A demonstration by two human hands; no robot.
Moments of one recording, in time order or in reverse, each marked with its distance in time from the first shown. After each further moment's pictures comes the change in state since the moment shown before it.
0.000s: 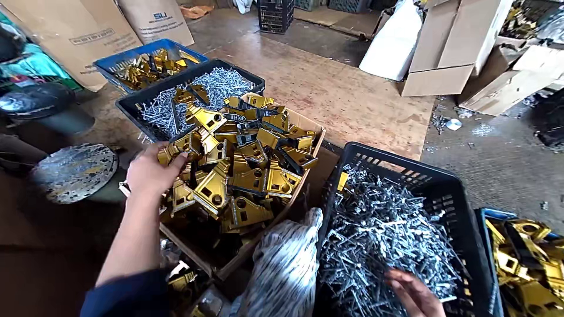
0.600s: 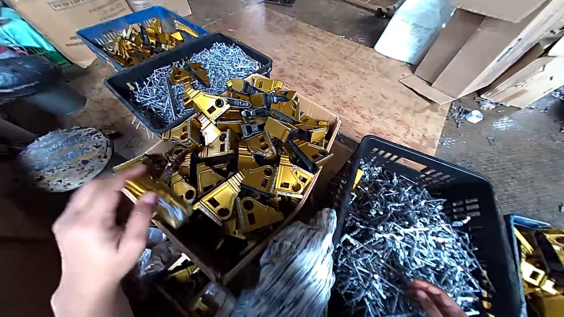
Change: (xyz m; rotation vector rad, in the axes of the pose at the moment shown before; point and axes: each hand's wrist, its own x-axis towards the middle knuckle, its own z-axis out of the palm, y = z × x) left_hand -0.101 -0.008 -0.044 -0.015 0.192 0.515; right_hand 0.006 0.005 -0.006 -0.026 0.023 0.096
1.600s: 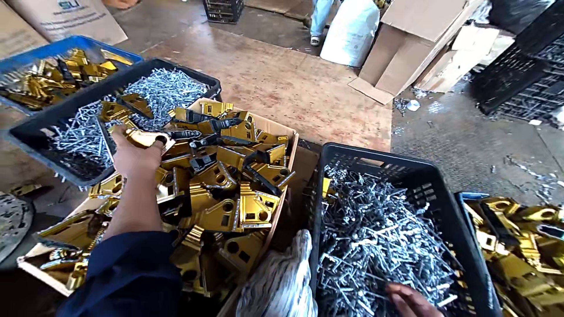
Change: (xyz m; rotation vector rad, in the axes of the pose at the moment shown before) left_hand 0.221 -0.059 0.217 -0.085 -0.070 -0.776; right_hand 0.000 0.006 0.015 -0.017 0.116 0.051
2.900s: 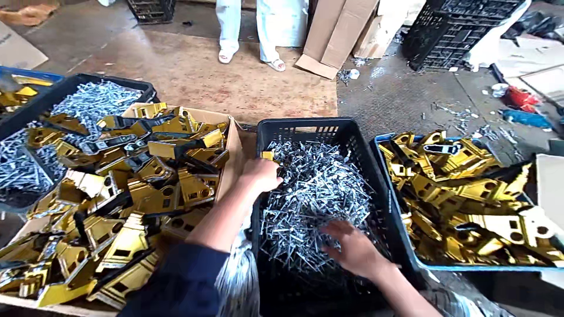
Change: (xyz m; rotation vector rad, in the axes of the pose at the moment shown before) left_hand -0.374 0.188 0.071 0.612 -0.983 1.091; right_hand -0.008 -0.036 -0.049 -0.789 -0.452 -0.036
